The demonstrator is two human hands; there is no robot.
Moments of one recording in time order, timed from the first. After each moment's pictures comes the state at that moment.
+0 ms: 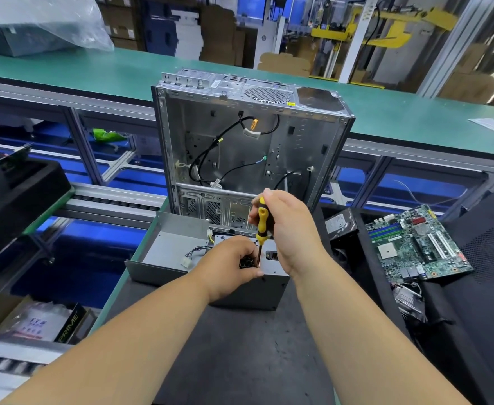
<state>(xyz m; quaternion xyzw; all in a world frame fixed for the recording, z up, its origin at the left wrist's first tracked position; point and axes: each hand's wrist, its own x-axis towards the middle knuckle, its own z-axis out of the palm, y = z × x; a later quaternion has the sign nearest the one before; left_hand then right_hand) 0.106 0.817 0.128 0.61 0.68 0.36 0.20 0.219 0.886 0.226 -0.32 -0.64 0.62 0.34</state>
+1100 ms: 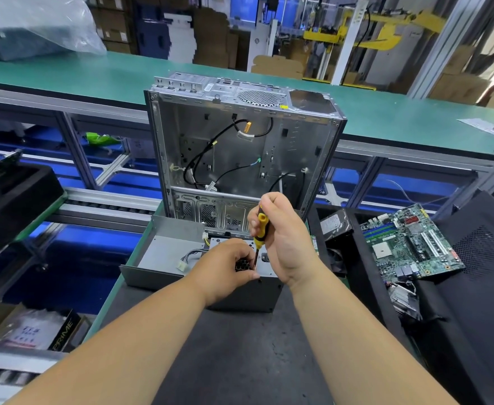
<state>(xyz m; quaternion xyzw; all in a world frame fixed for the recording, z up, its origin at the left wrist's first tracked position) 0.109 0.816 0.131 0.60 0.67 0.38 0.20 0.224 0.886 0.212 -0.23 -0.59 0.70 0.34</state>
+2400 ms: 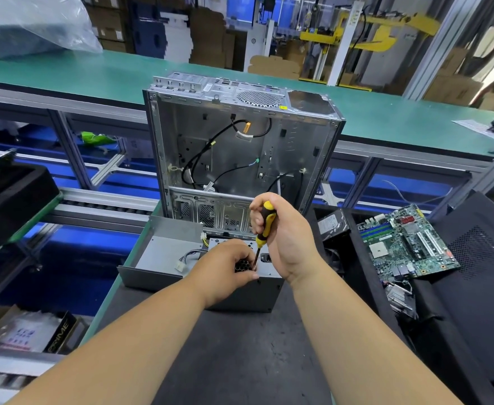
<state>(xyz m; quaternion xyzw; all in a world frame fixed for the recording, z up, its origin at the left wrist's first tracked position) 0.107 0.816 0.130 0.61 0.68 0.36 0.19 0.223 0.890 0.217 -0.23 -0.58 0.70 0.35</state>
